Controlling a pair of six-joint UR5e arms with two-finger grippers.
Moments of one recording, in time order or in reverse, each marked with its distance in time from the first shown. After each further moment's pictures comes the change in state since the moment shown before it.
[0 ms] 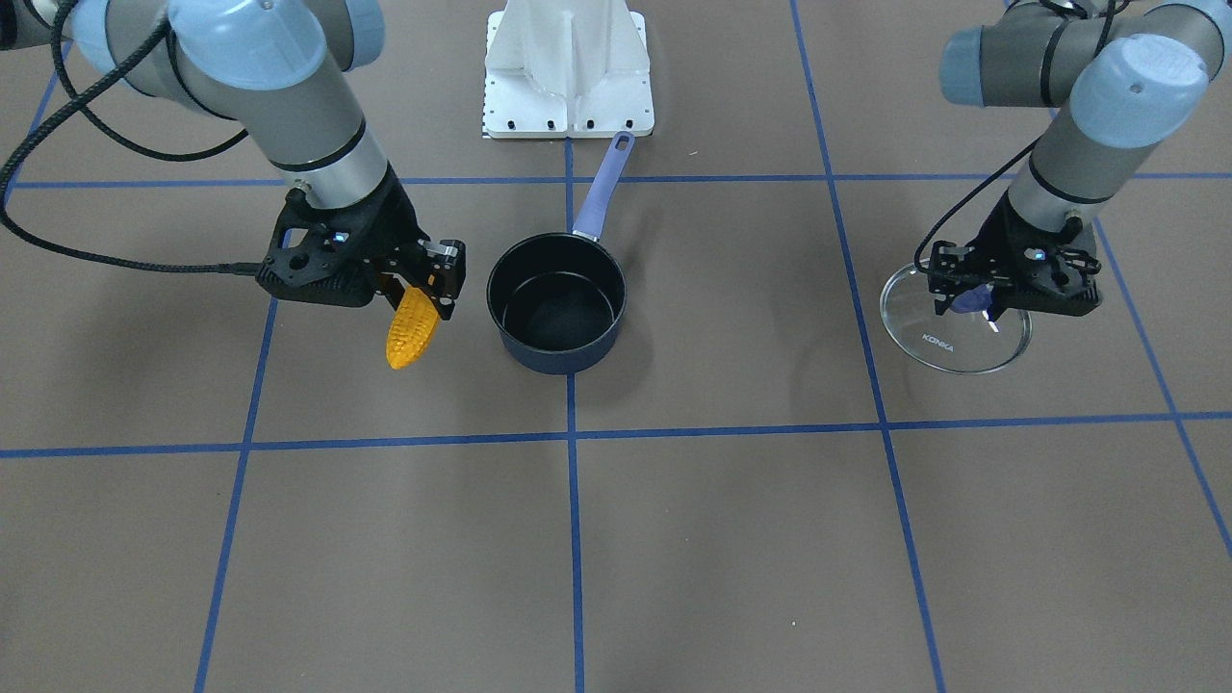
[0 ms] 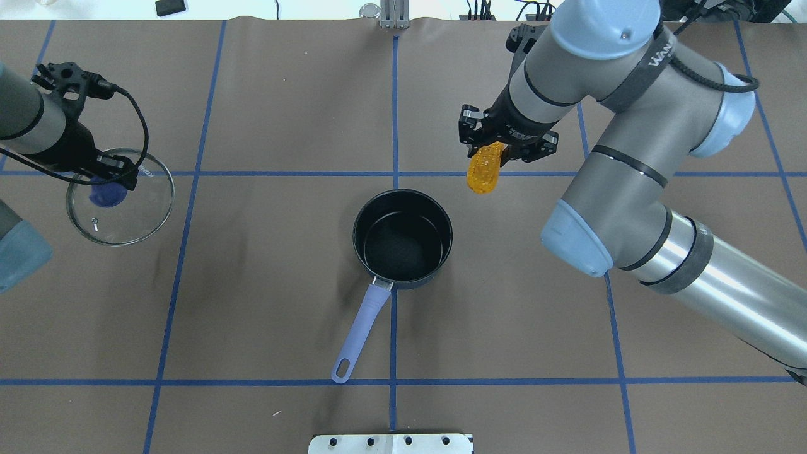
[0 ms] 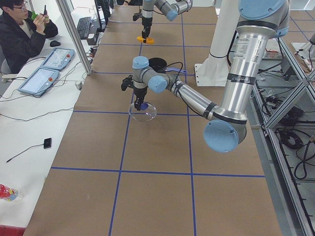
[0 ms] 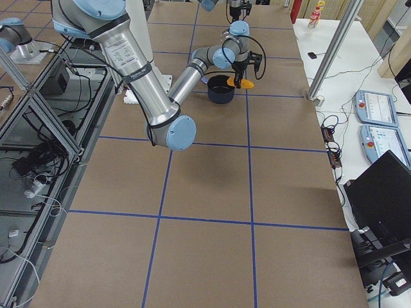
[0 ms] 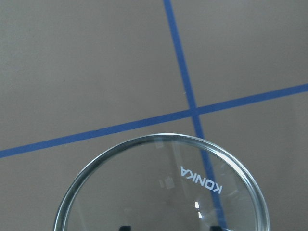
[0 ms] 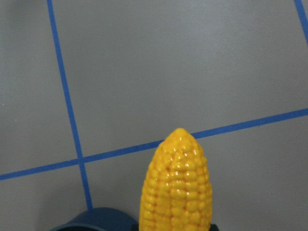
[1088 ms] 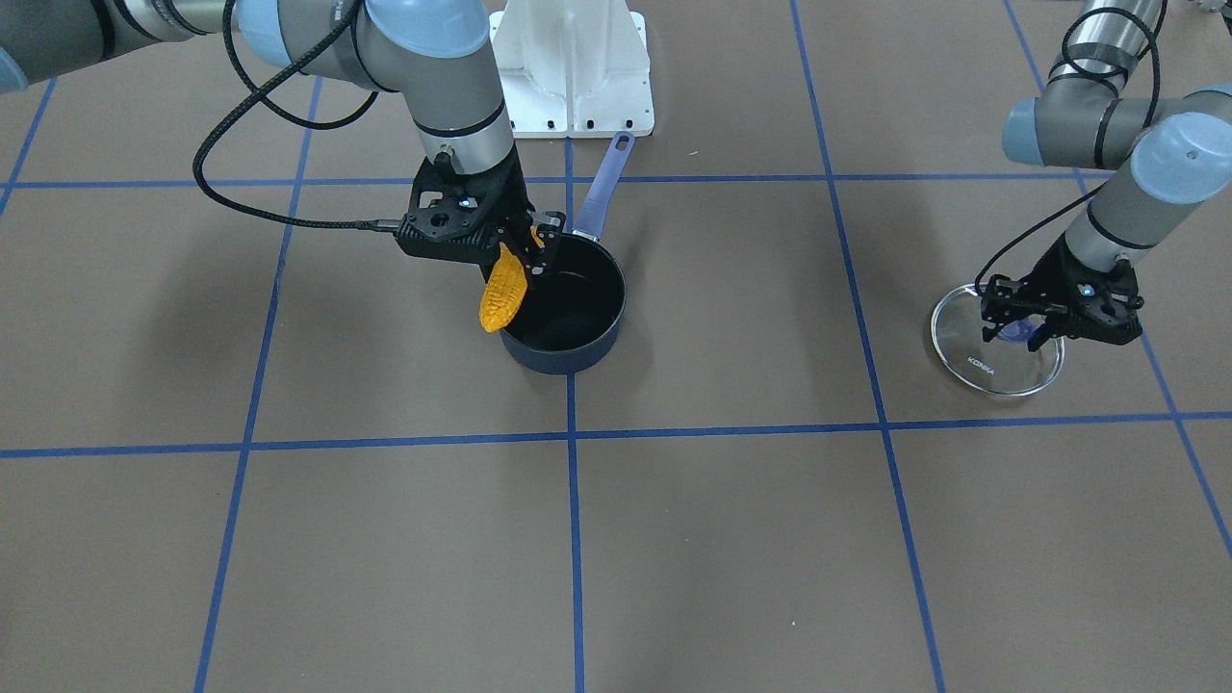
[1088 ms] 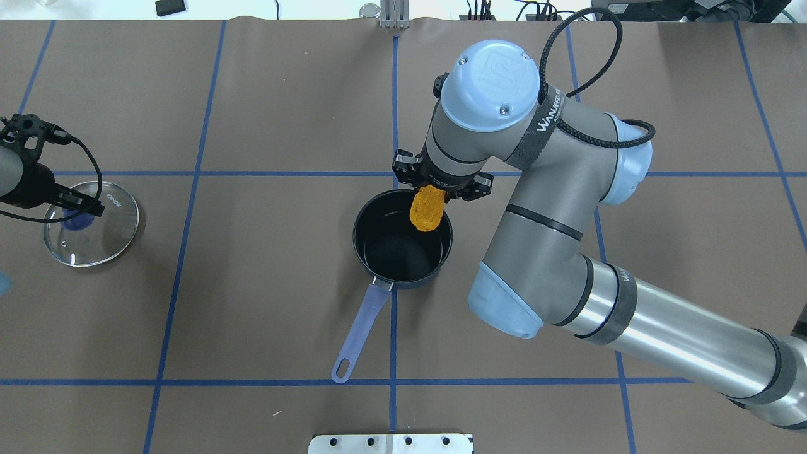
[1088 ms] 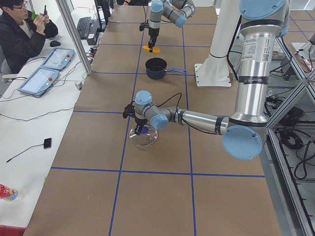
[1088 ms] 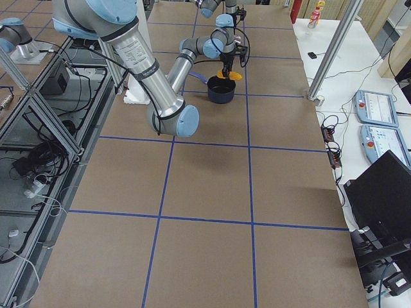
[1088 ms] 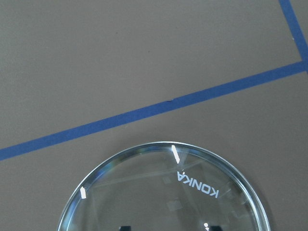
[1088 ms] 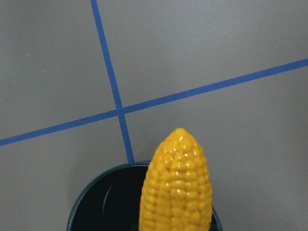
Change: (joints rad) left arm -0.008 0.119 0.249 -0.442 -0.023 0.021; right arm -0.140 0.103 -0.042 -0.063 -0.133 0.081
